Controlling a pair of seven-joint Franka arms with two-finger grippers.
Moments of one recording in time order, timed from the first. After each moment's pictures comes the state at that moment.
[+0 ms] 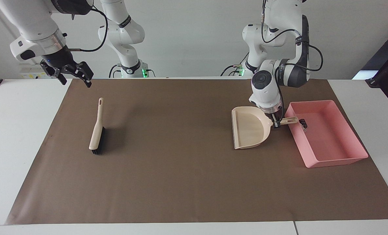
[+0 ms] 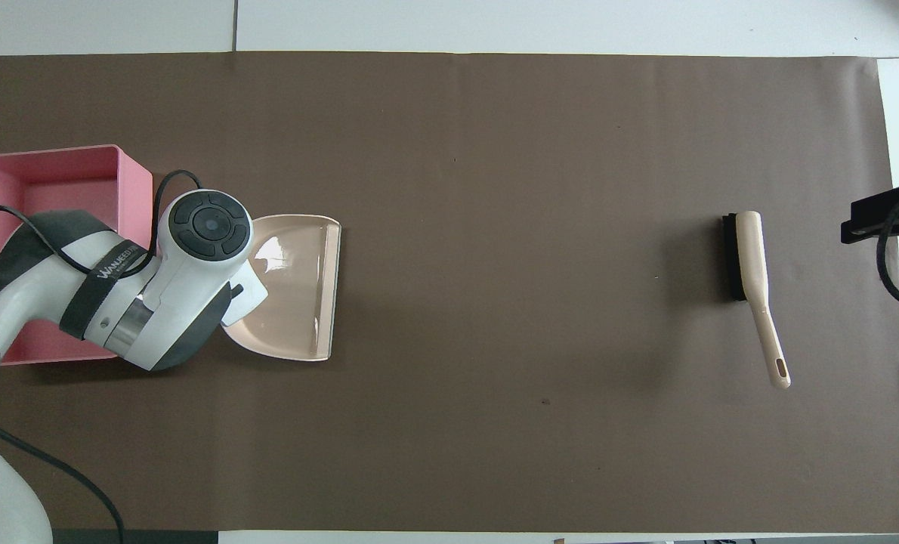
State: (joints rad) left arm -0.35 0.13 0.00 -2.09 0.52 1.99 1.10; right arm 0.04 -0.04 -0.10 -1.58 -0.01 1.49 0.11
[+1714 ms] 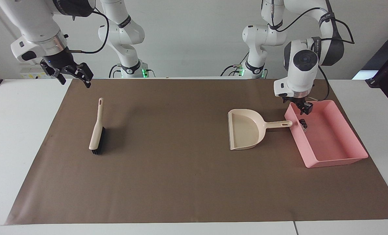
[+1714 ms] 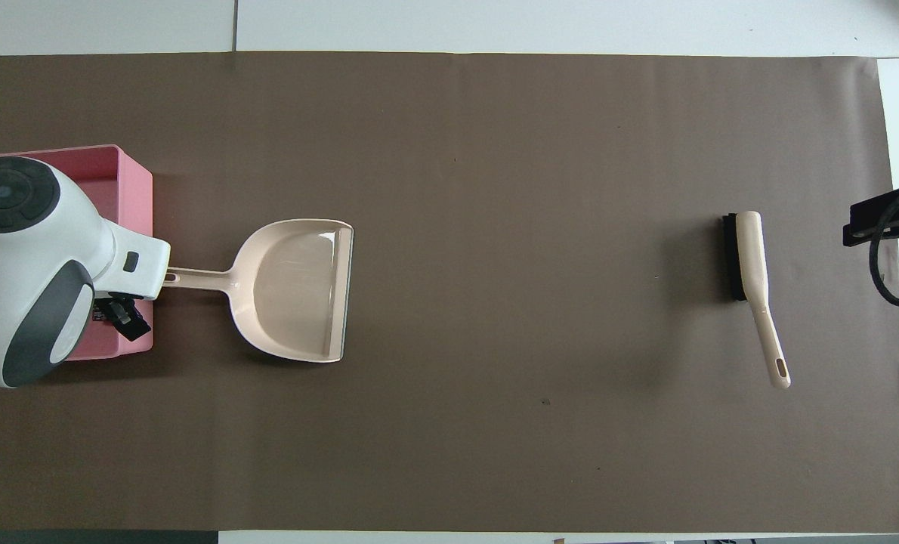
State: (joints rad) left arm -0.18 -0.05 0.03 -2.07 0.31 1.81 0.60; right arm -0.02 -0.04 -0.03 -1.58 -0.04 1.49 0.11
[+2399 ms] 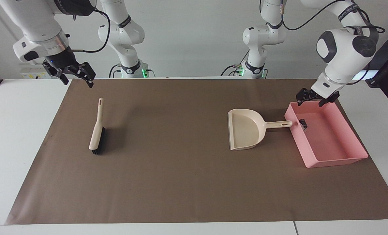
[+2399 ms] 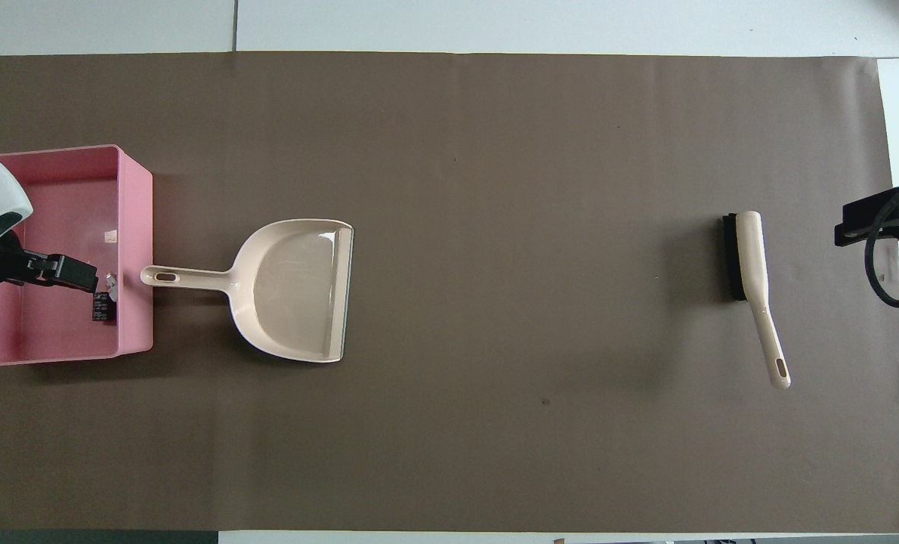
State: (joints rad) left arm 0.01 -0.05 0.03 -1.89 0.06 1.75 0.16; right arm -0.02 -0.04 -0.03 -1.58 -0.02 1.49 0.11
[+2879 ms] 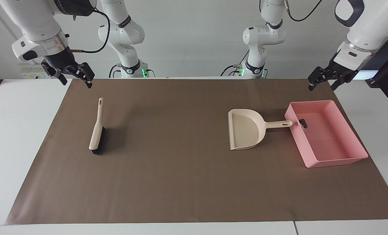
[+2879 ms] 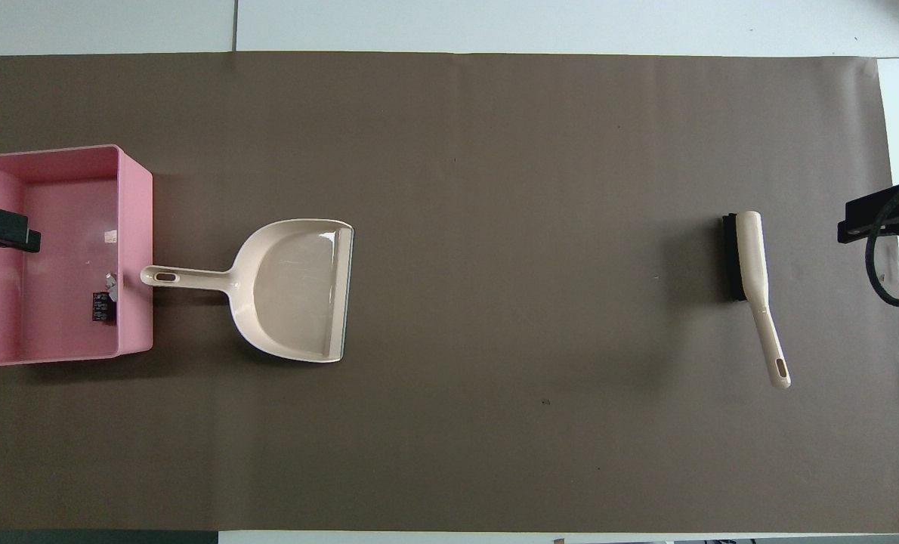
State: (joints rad) left arm 0.00 -0.04 0.01 -1.58 -0.03 1.52 0.06; right arm -0.02 -0.04 -0.03 -1.58 -0.03 1.50 0.11
